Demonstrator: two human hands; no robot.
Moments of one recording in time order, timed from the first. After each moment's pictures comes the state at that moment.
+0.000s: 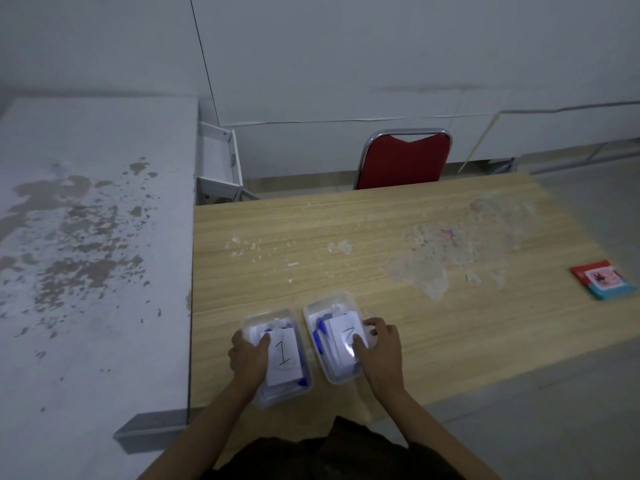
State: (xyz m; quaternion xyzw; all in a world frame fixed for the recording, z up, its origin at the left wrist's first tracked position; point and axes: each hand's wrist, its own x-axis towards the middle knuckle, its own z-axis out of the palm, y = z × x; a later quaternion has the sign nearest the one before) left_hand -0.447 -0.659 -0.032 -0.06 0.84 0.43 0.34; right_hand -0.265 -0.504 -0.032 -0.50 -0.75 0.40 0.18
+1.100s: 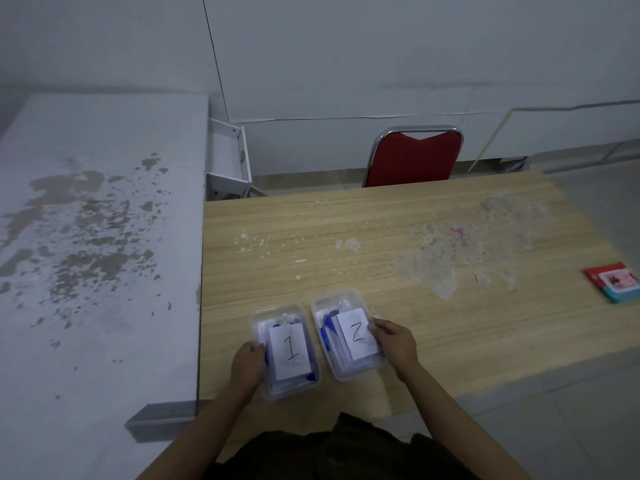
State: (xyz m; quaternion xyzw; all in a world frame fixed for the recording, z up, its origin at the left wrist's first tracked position) left_hand -0.450 -0.688 -0.043 0.01 0.82 0.41 0.39; right_hand -0.267 -0.464 -0.050 -0.55 -0.64 0.53 0.12
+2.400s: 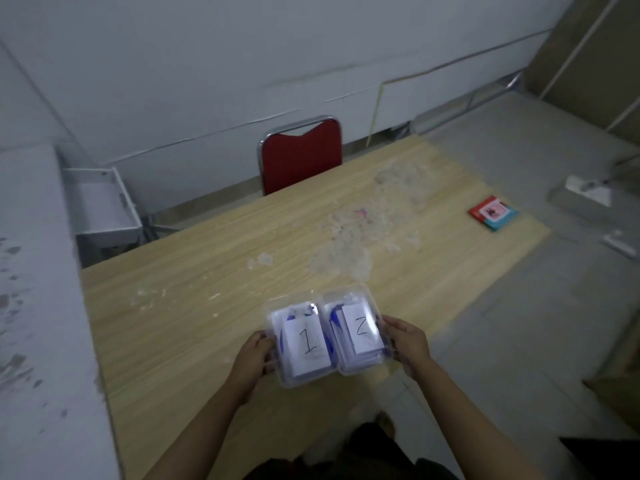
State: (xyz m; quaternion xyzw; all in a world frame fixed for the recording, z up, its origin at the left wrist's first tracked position) left_hand -0.406 -0.556 -0.013 0.17 0.69 0.45 0.54; right_hand -0.142 -0.415 -0.021 -0.65 -0.39 0.60 0.26
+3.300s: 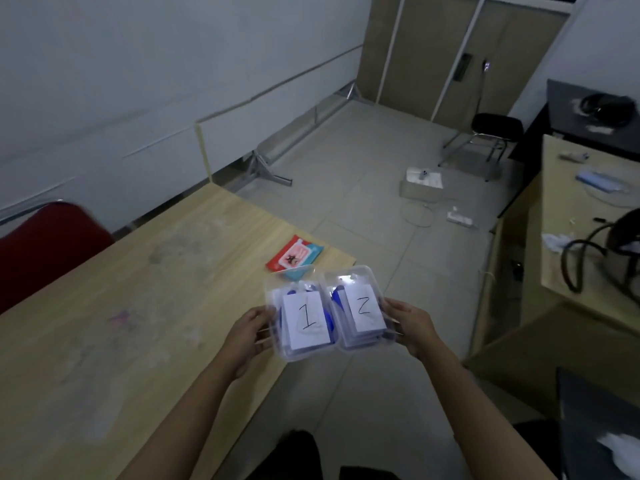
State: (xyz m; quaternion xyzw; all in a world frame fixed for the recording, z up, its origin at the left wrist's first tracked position) left_hand -0.029 -0.148 0.036 0.31 0.58 0.39 0.65; right_hand 0.280 -0.132 0.050 -0.68 -0.28 0.55 0.40
